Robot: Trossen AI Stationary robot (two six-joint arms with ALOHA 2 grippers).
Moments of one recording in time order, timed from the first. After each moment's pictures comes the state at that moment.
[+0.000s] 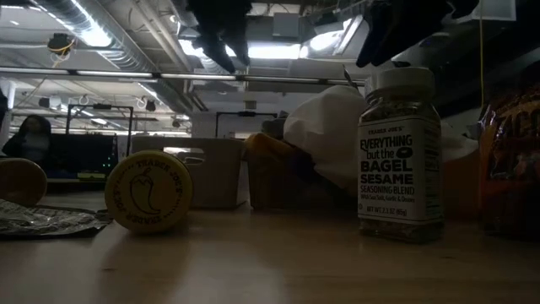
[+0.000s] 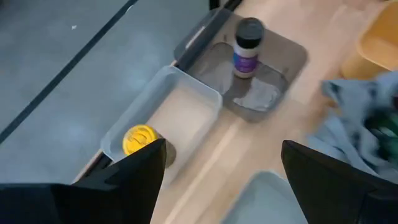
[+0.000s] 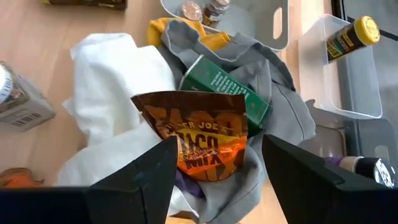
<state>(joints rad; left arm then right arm) 0.32 1.54 1.57 -0.89 -0.30 -0.16 0.23 1.33 1.16 -0.77 0.34 -0.09</state>
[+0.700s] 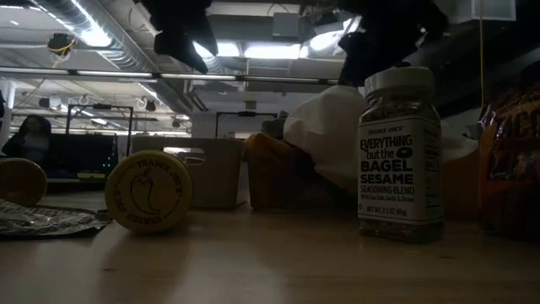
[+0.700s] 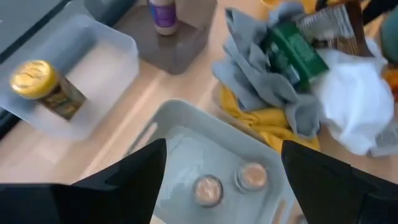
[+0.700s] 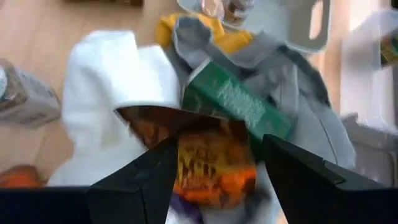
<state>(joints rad) 0.00 1.25 1.13 -0.71 -0.31 -0.39 0.07 1.41 1.16 -0.69 0.09 -0.24</state>
